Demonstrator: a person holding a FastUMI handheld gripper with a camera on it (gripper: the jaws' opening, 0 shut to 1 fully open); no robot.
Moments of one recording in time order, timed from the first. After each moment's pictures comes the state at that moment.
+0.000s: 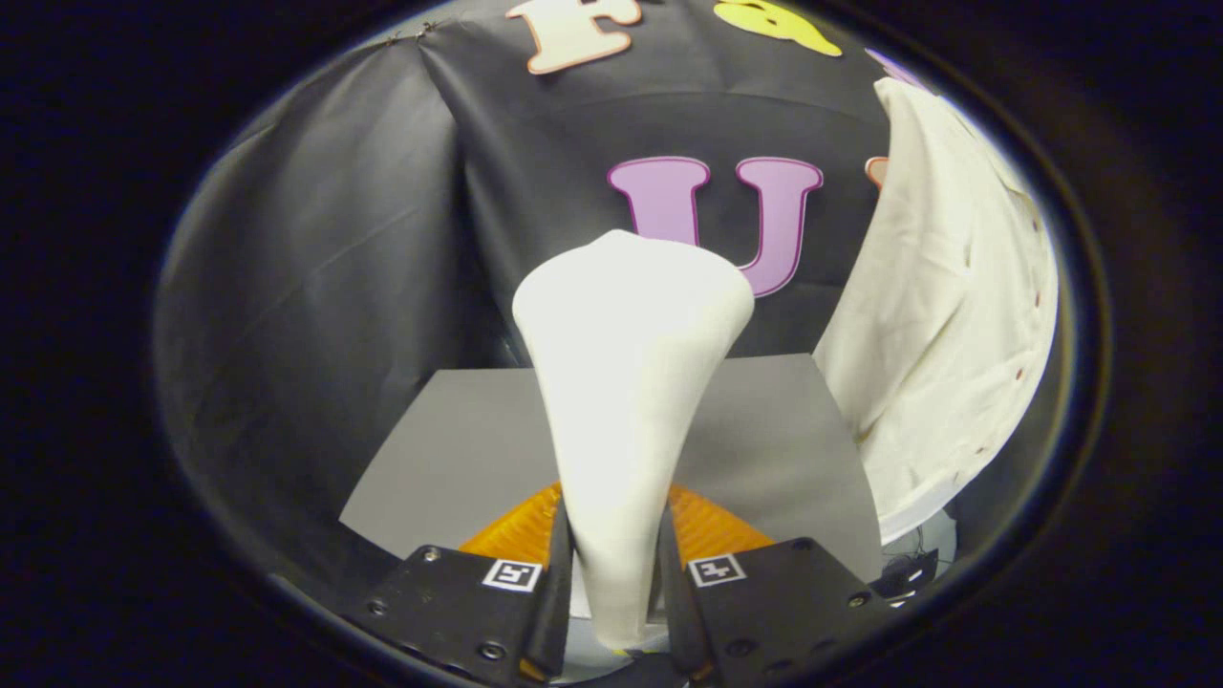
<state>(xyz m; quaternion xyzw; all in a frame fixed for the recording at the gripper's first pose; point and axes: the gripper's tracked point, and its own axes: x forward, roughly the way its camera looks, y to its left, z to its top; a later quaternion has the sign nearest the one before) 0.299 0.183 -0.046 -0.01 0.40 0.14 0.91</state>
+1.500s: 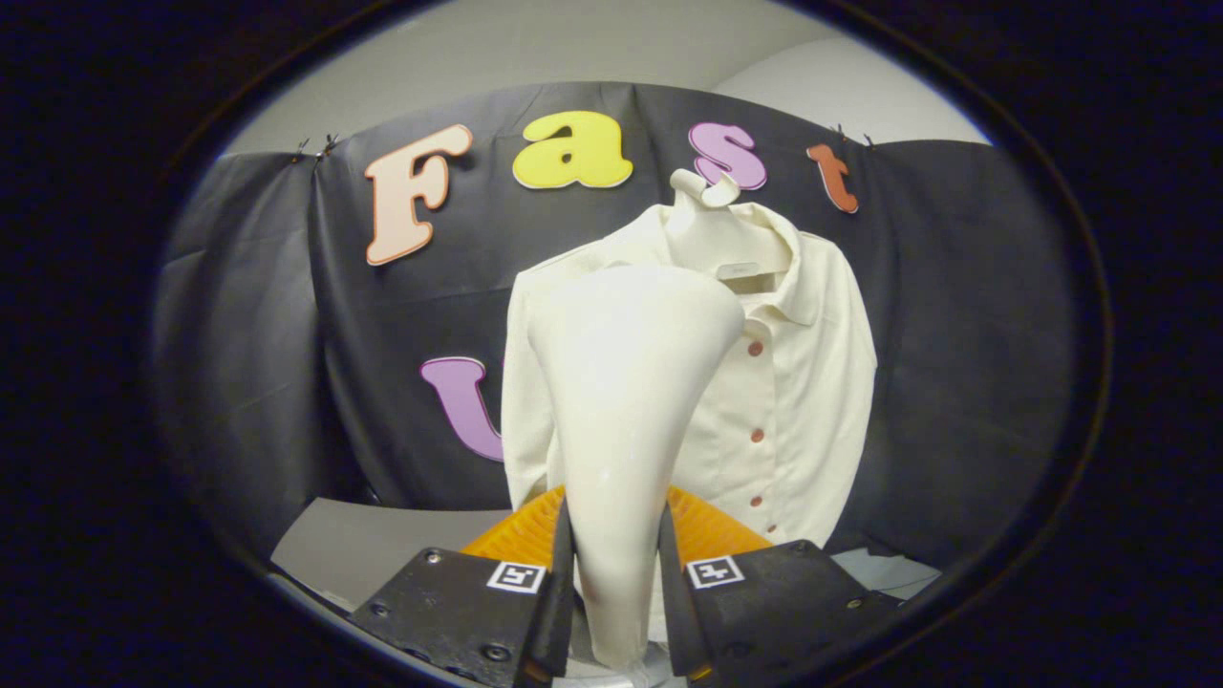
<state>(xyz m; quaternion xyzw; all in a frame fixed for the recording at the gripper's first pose) 0.368 -0.077 0.111 -0.01 0.17 -0.03 0.98</state>
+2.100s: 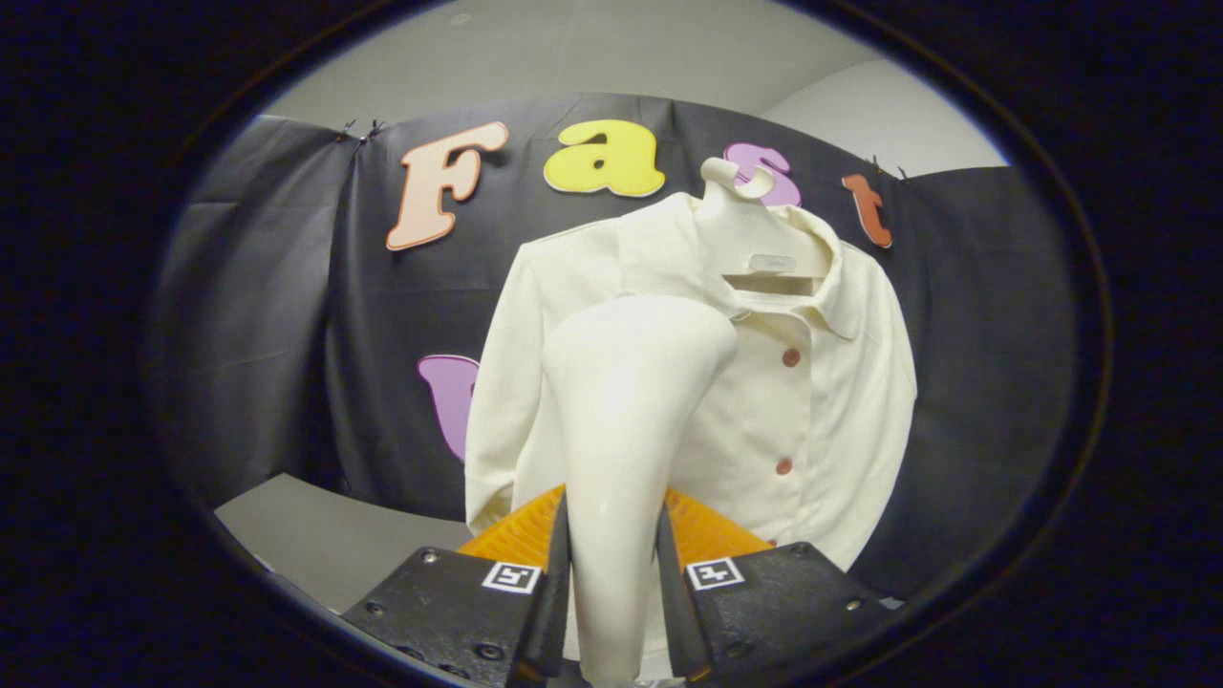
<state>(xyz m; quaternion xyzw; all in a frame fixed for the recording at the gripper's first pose) 0.399 -0.086 0.065 -0.07 0.13 0.01 0.99</state>
